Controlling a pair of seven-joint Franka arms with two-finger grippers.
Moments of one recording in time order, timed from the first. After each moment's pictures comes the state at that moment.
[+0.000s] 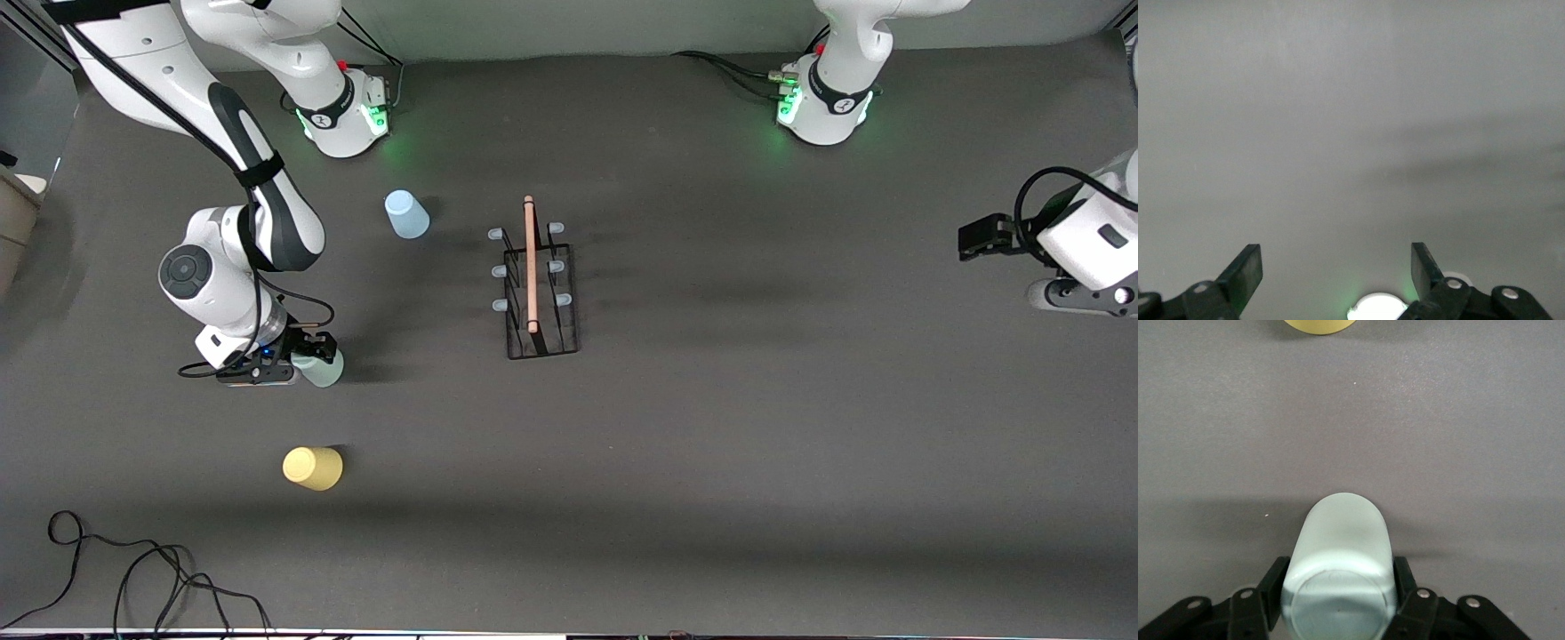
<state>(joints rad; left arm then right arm) -0.04 0.09 -0.01 -1.55 0.06 1.48 0.09 0.15 0.31 -0.09 -2.26 0.01 2.60 0.04</state>
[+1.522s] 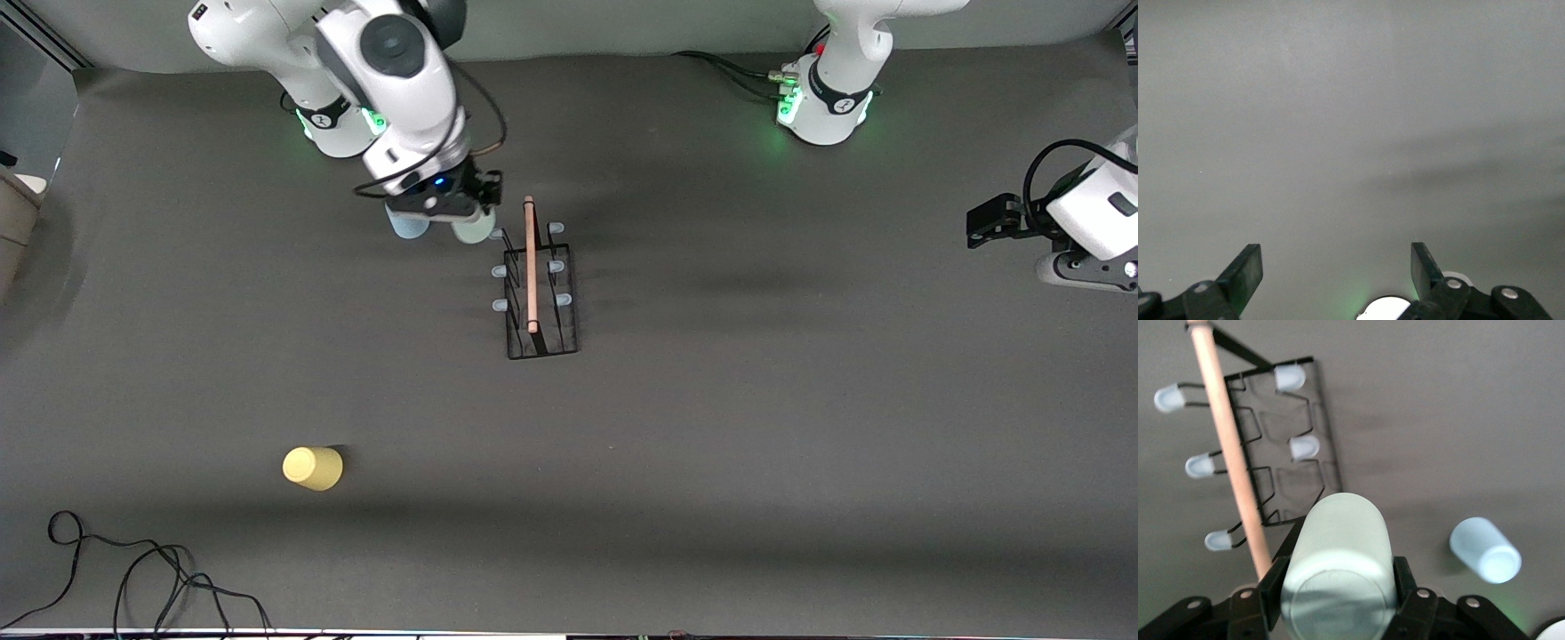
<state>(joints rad) -0.03 0.03 -0.01 -1.60 0.06 1.48 0.12 0.87 -0.06 -0.08 -2.18 0.03 2.07 0.92</state>
